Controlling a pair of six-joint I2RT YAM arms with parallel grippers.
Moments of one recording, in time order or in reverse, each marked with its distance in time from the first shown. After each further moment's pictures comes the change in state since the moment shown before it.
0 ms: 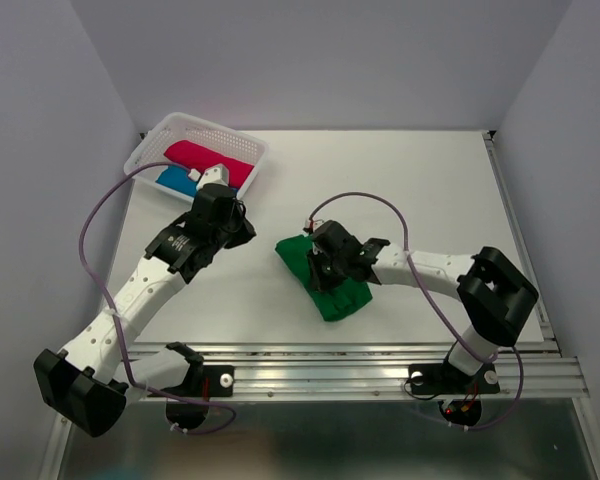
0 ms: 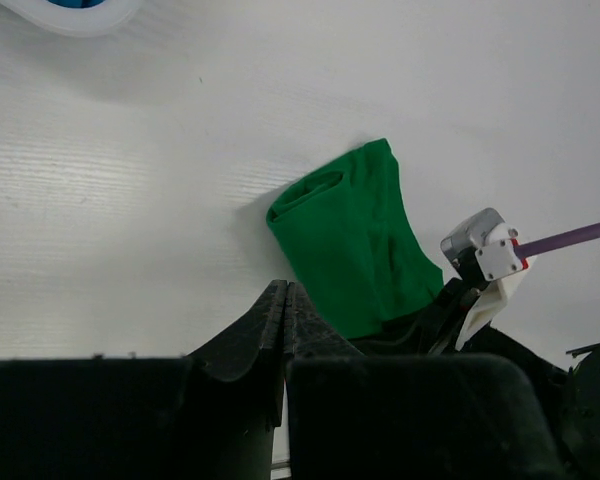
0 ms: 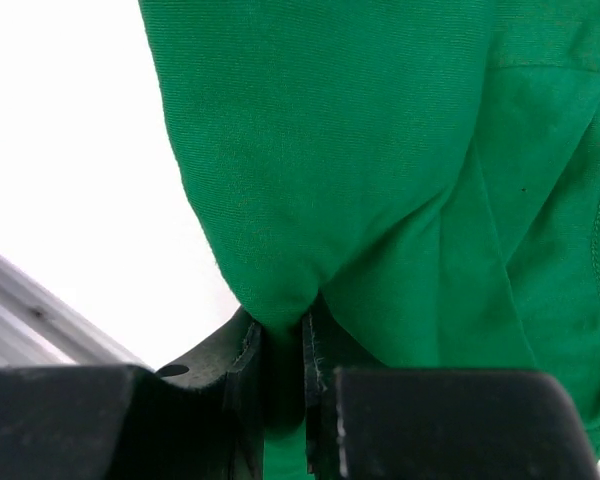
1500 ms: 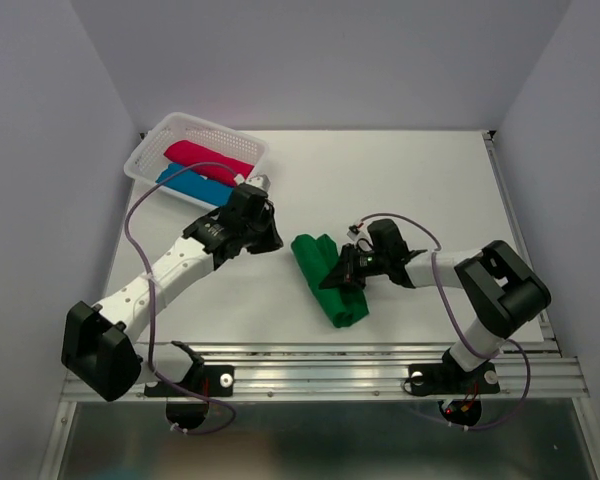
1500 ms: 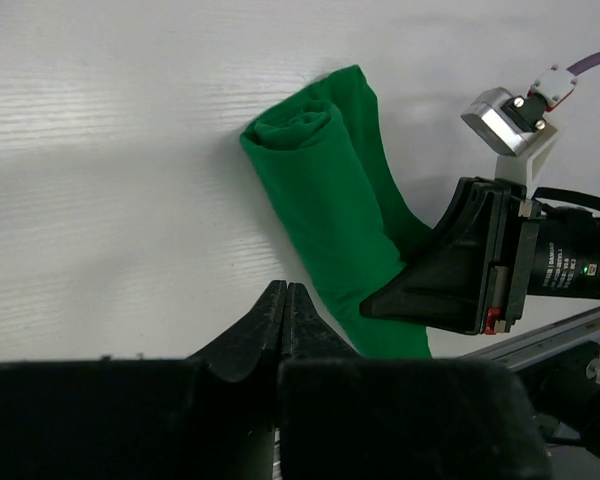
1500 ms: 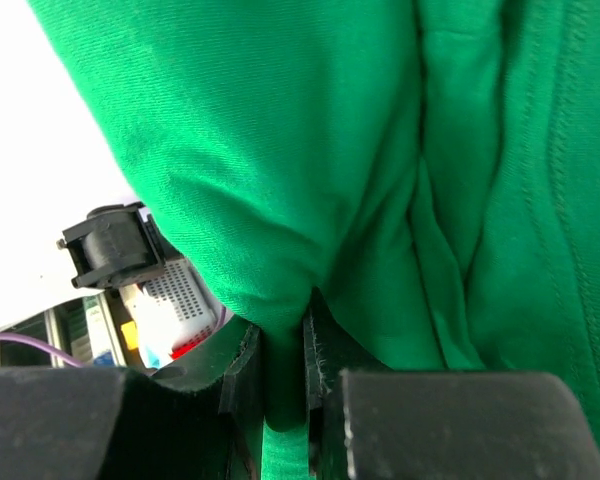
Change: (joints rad) left arm -0.053 0.182 -0.016 0.077 0.196 0.056; right arm -0.354 -0.002 -0.358 0.572 -0.726 0.499
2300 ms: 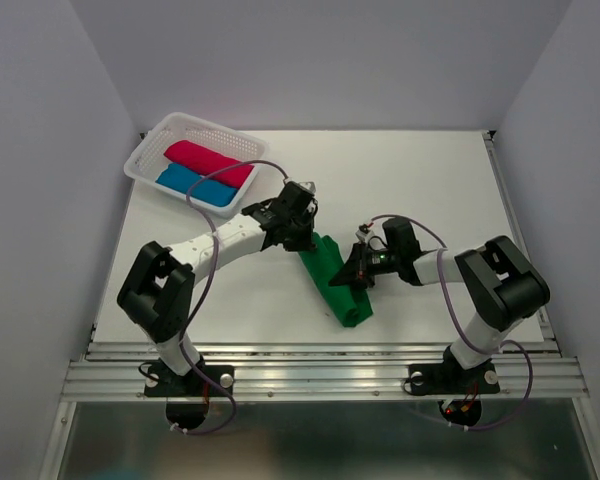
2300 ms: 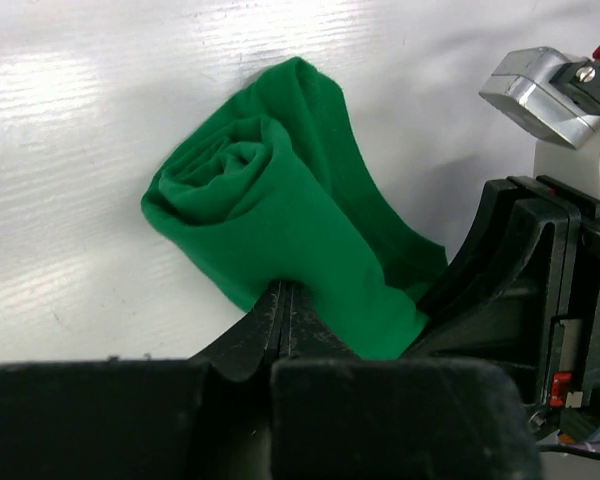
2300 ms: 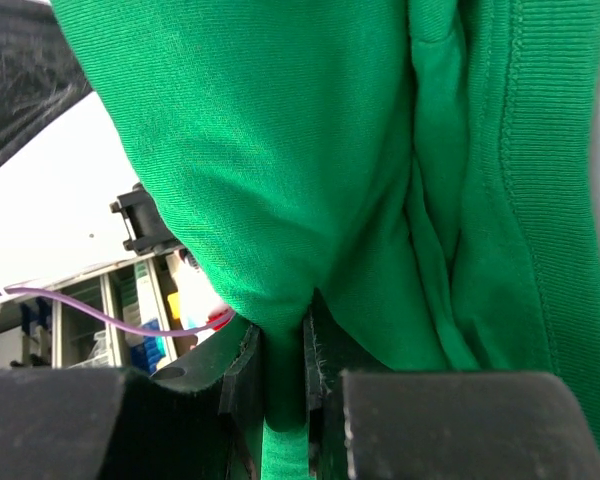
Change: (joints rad) left arm -0.126 0.399 0.149 0.111 0.051 0.040; right arm -0.129 0.027 -0.052 0.086 -0.192 0.001
